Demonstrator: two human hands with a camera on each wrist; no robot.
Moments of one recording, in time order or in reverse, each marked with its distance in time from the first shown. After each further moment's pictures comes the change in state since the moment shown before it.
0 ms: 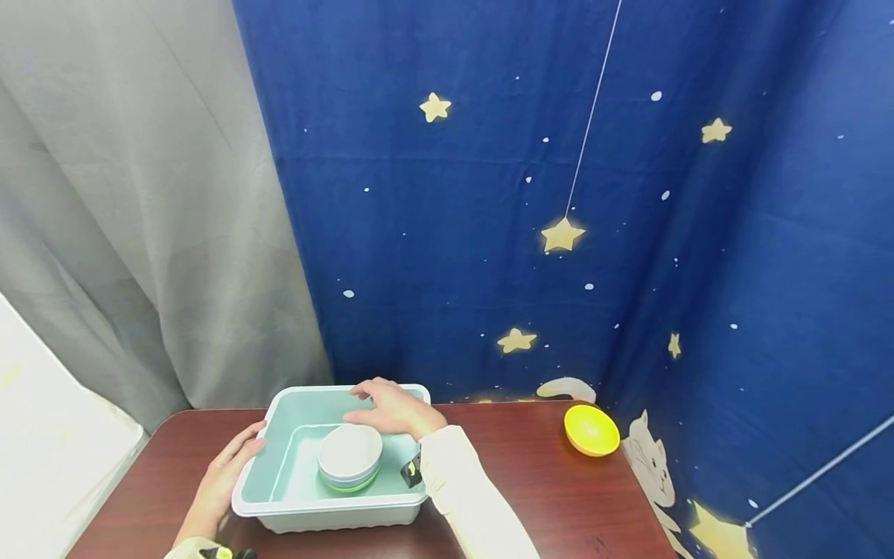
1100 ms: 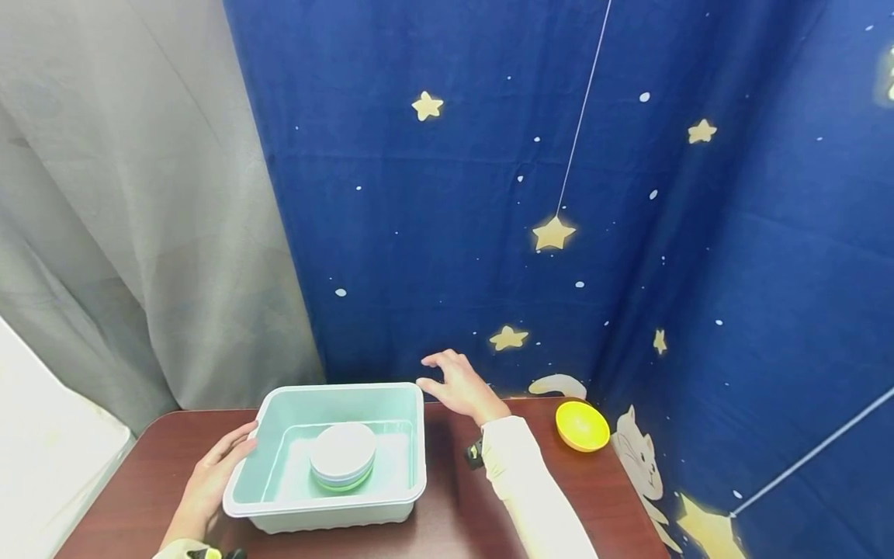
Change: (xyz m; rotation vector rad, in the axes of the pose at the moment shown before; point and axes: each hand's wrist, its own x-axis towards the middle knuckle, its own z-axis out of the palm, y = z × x) left_hand -0.003 0.006 -0.001 0.051 0.034 0.025; right_hand -0.061 0.071 -0.062 -0.035 0.294 0.110
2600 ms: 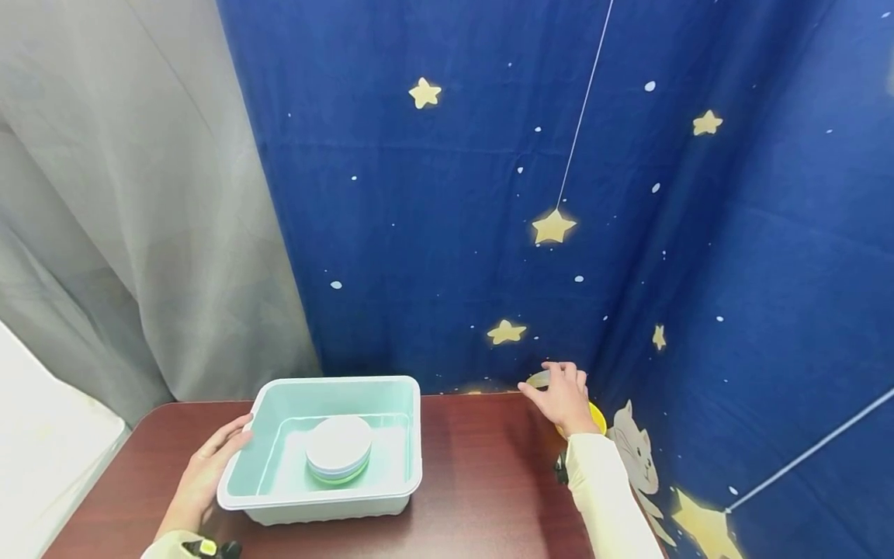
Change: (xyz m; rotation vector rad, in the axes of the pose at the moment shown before) left_hand 0.000 0.006 0.000 0.068 -0.036 -0.051; right_hand -0.086 0.139 -0.062 -0.214 0.184 0.461
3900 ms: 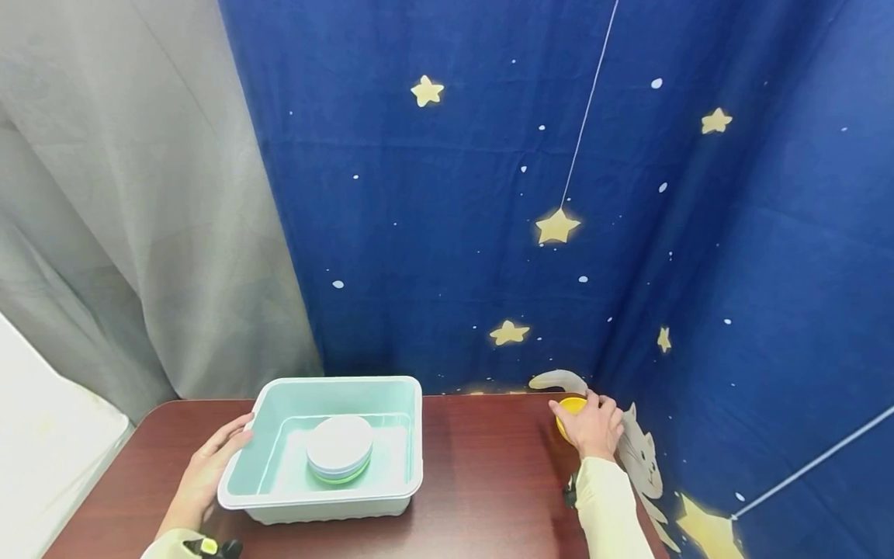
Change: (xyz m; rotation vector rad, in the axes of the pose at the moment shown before) left_hand 0.001 -0.002 0.000 -0.066 0.005 -0.006; right_hand -0.017 0.063 0.035 0.030 0.123 0.350
